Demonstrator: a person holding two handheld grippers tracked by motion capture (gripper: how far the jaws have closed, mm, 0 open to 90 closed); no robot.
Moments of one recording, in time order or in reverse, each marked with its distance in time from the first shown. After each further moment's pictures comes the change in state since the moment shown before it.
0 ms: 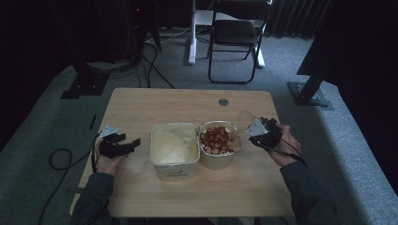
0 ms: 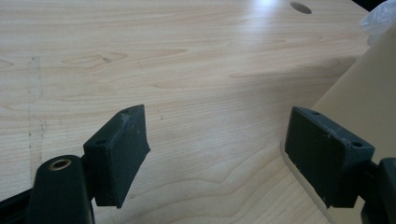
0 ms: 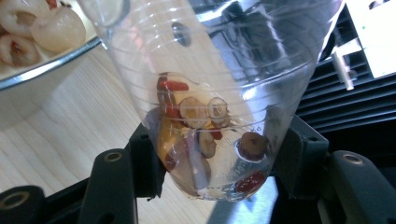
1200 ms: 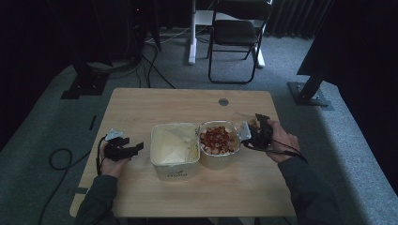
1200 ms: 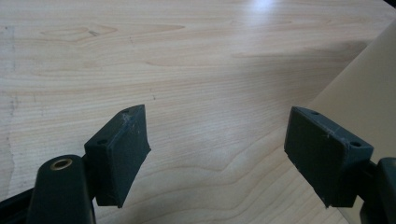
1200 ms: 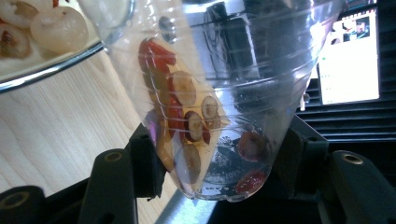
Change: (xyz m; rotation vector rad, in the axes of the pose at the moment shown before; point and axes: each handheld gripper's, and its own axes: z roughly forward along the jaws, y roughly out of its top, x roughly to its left) left arm -0.002 -0.016 0.017 0.035 0.000 -0.011; right arm 0.011 0.025 -0.005 0.046 -0.115 -0.257
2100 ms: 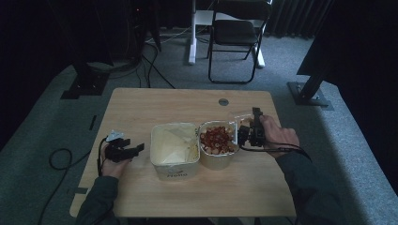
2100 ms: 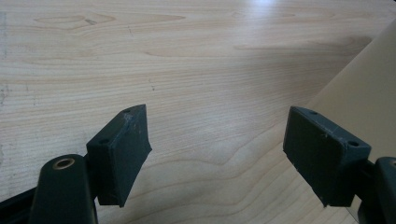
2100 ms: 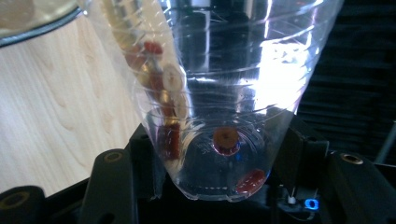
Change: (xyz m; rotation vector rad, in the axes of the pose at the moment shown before) left arm 0.001 -0.005 0.004 0.010 -0.001 -0.007; right arm 0.000 0.022 -0.007 0.056 -0.209 -0.299
